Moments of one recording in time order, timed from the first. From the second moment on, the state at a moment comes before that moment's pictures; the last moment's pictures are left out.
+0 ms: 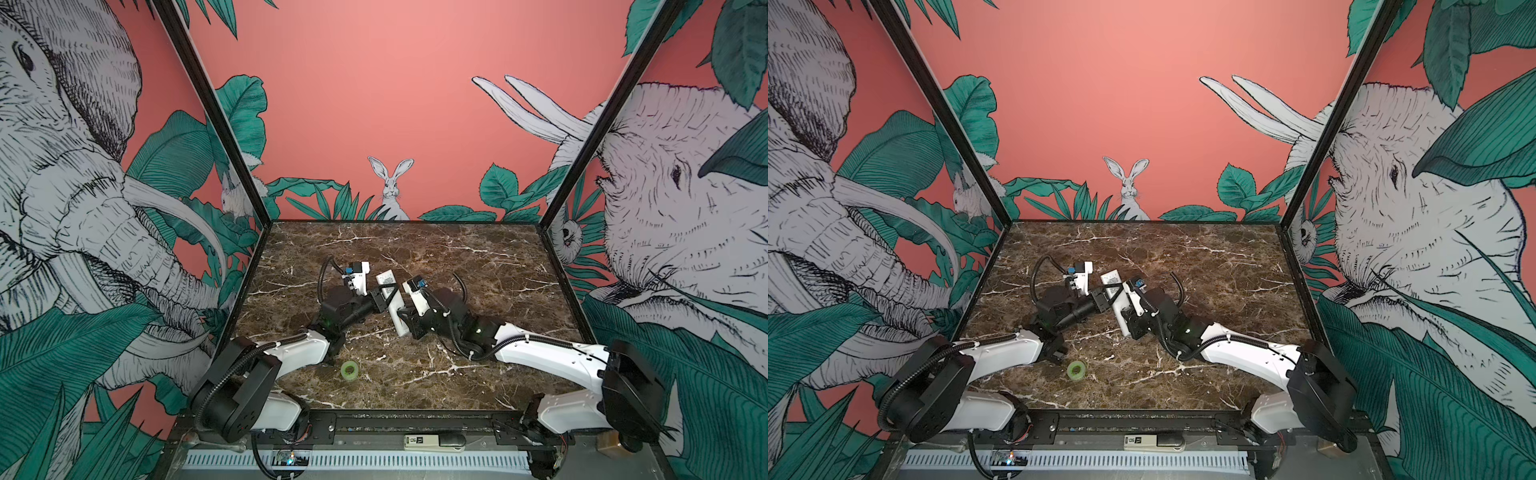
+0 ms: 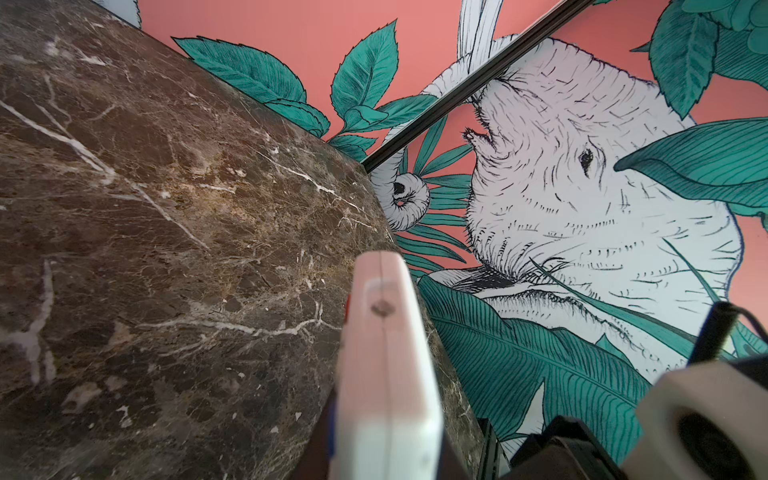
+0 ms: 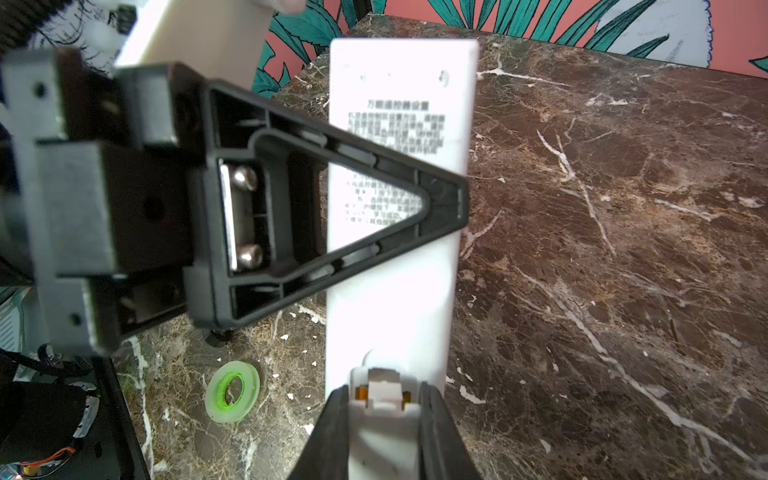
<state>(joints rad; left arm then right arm) -0.58 1.37 0.47 0.82 0.38 -0.89 0.96 1.37 0.85 -0.01 0.03 0.29</state>
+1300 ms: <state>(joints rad) -0.58 1.37 0.46 0.85 0.38 -0.90 0.97 1.29 0.81 0.00 0.06 0.30</state>
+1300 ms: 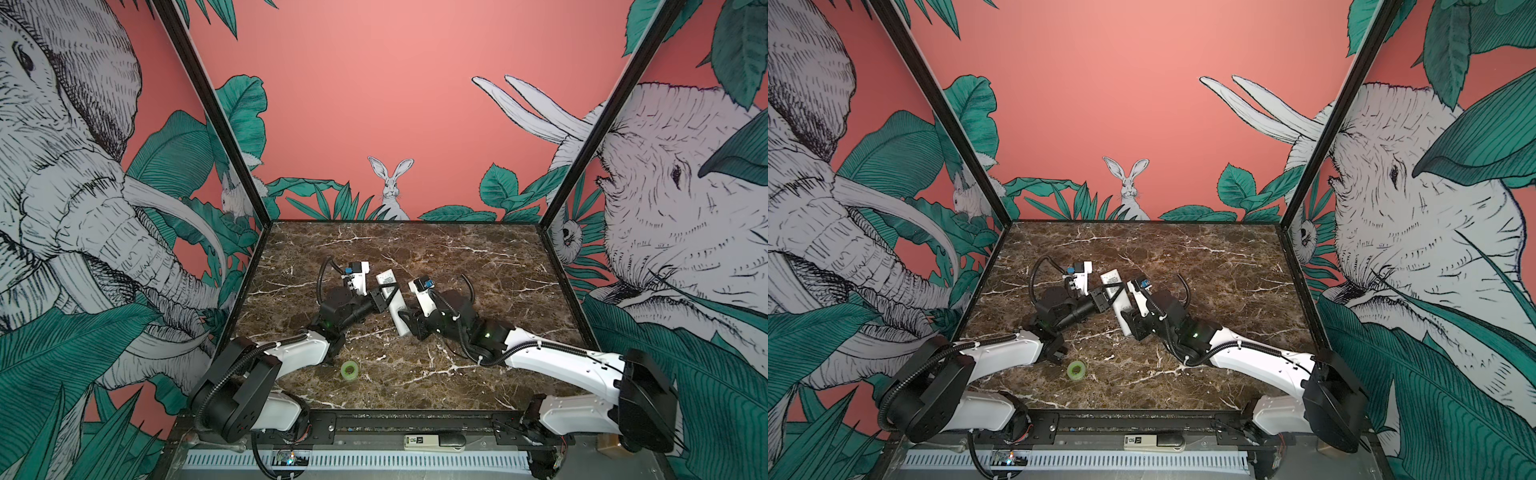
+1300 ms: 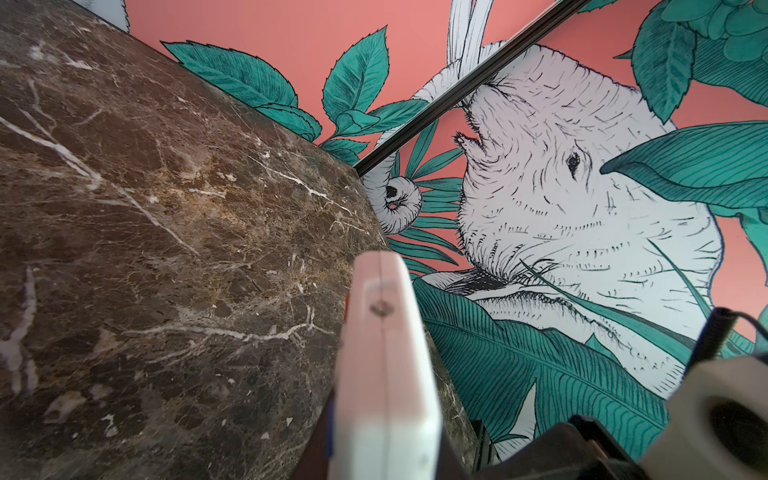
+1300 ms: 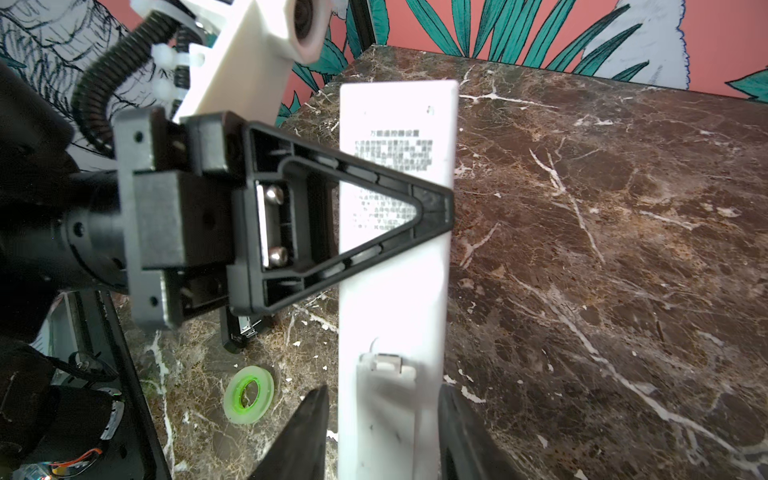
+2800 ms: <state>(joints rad) -0.58 1.37 0.45 0.83 0.35 -0.89 0.94 1.39 0.87 -0.12 0.06 0.33</state>
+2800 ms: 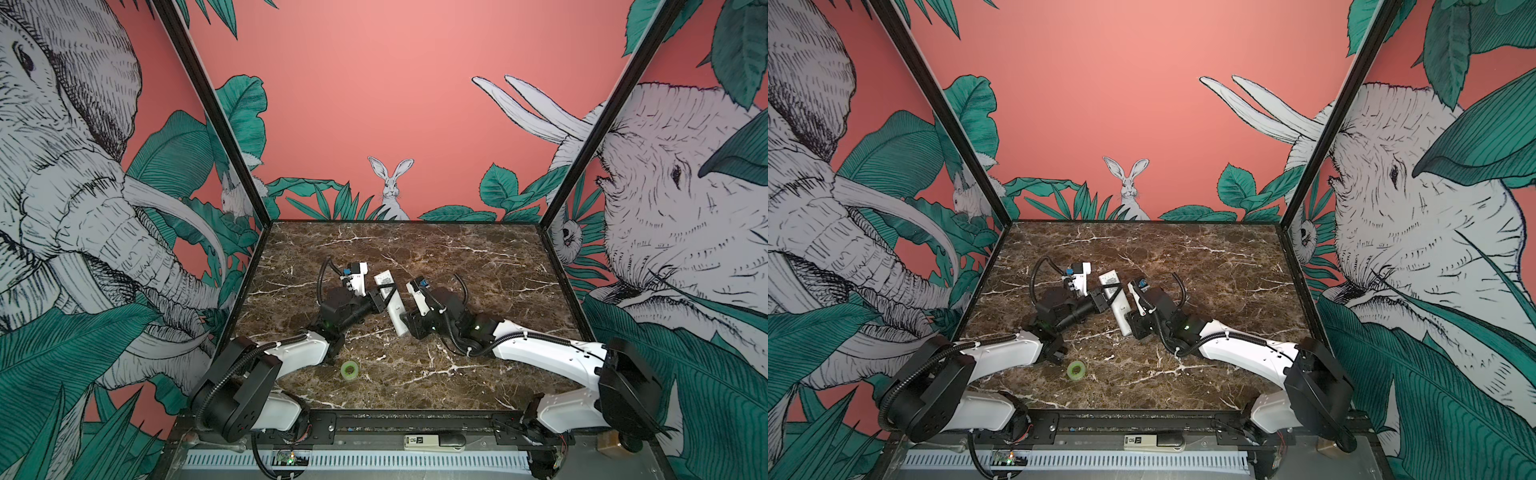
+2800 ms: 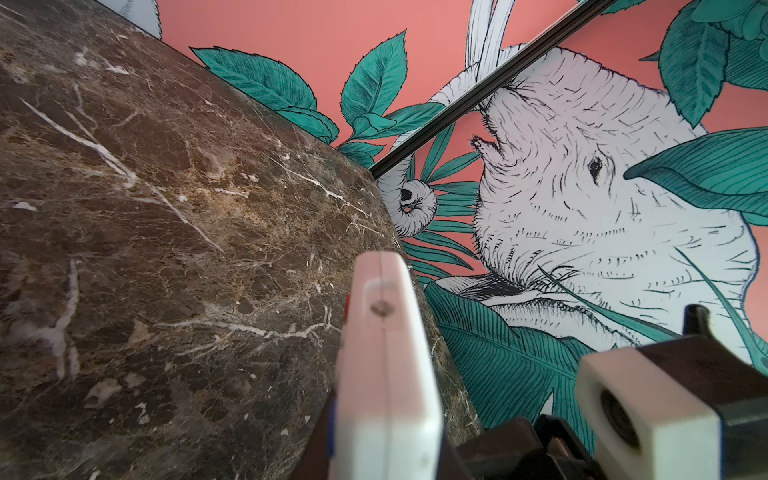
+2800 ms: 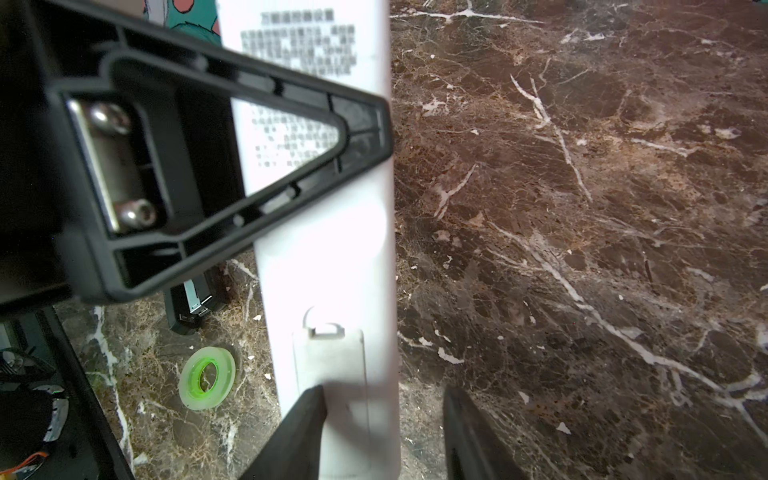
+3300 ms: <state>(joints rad) -0.58 1.34 0.45 0.78 0.35 -0.89 0.94 1.41 0.87 -0.09 -0.03 0.31</state>
